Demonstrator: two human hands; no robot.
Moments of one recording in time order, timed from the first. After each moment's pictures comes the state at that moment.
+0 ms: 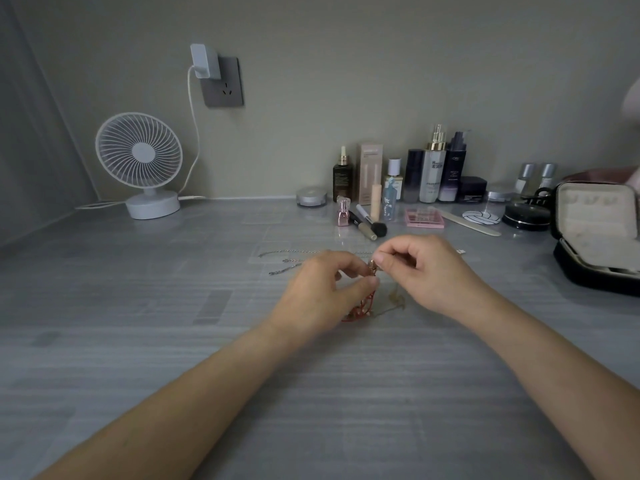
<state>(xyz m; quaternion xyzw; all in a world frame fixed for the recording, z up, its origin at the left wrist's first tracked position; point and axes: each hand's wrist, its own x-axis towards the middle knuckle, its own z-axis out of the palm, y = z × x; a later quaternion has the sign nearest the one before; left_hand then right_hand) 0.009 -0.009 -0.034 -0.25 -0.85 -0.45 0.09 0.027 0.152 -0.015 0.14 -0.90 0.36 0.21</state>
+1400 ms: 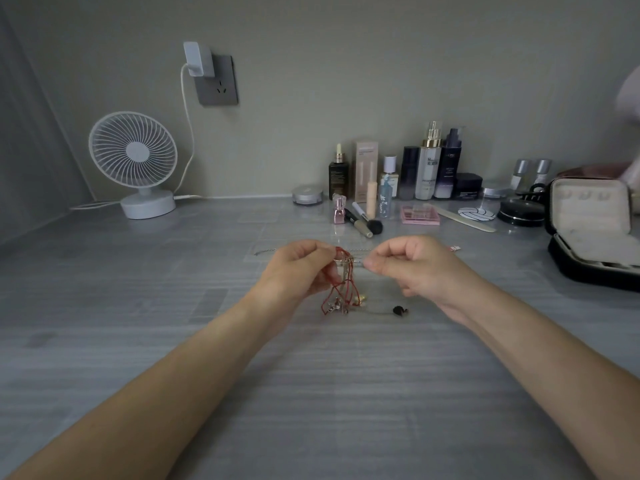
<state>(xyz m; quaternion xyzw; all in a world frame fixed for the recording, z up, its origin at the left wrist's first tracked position) 0.001 -0.017 -0.022 -0.11 -0.70 -0.70 -0.06 0.032 0.147 -0.010 0.03 -0.84 0.53 0.04</state>
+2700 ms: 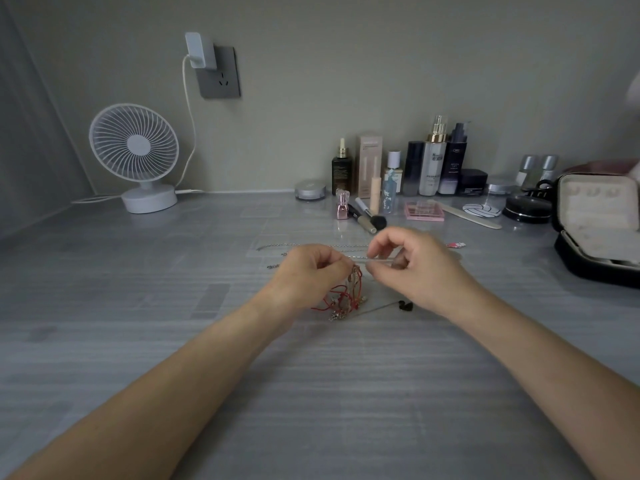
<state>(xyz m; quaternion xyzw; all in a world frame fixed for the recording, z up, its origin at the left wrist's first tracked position) 0.001 -0.016 -0.031 -0.16 -0.80 -0.57 -0.01 0.022 0.148 -0.027 0.13 -0.89 0.39 0.18</state>
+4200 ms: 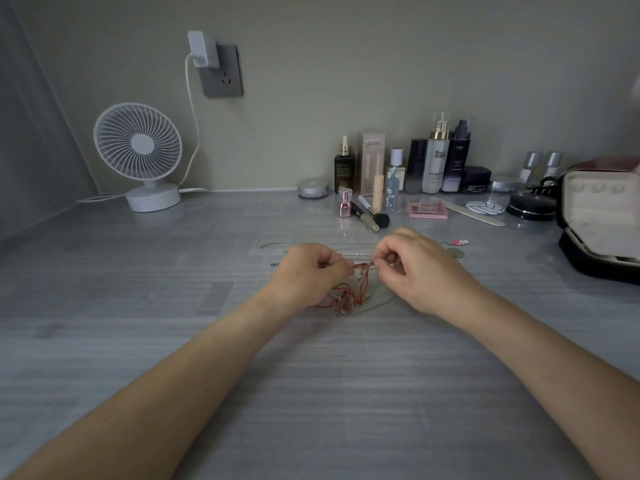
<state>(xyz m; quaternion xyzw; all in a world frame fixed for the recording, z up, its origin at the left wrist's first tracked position) -0.004 -0.019 -0.032 -0.14 -0.85 -0.51 0.00 0.024 0.144 -0.026 0.14 -0.94 0.24 0.20</state>
